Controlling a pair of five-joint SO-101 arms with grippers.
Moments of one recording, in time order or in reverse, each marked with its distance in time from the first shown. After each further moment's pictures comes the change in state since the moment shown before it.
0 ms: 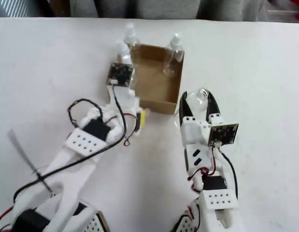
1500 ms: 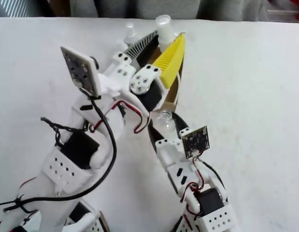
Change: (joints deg) left arm 11.7 -11.9 -17.1 -28.2 0.0; right arm -18.6 -32.4 0.3 43.7 0.2
